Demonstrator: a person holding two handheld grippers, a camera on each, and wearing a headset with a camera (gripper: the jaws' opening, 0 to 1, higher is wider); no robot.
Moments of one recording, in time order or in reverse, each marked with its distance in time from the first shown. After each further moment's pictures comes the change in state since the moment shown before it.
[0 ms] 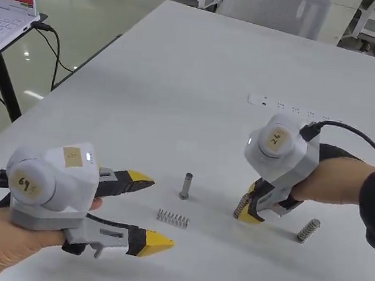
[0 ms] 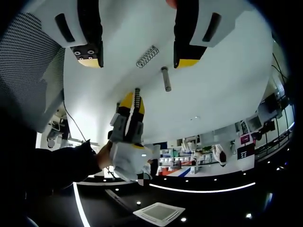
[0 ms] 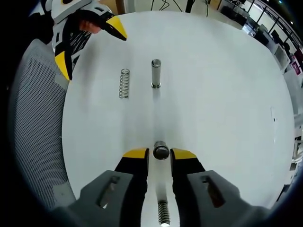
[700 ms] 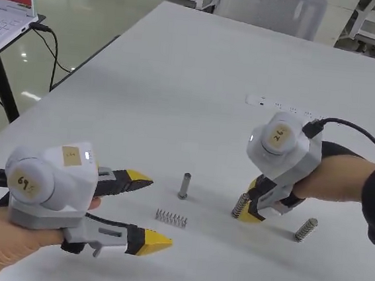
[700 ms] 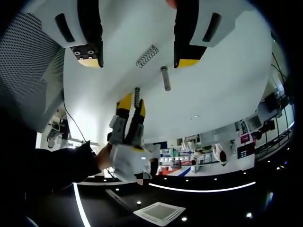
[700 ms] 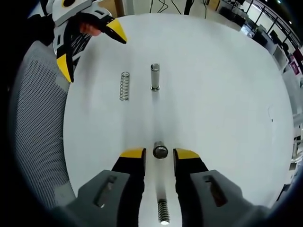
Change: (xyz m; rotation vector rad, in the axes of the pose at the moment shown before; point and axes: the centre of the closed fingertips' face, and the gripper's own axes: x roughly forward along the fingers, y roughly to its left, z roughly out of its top) left arm -0.002 0.001 0.001 0.004 -0.003 0.002; right arm -0.007 0.001 0.008 -0.001 -0.016 -0.009
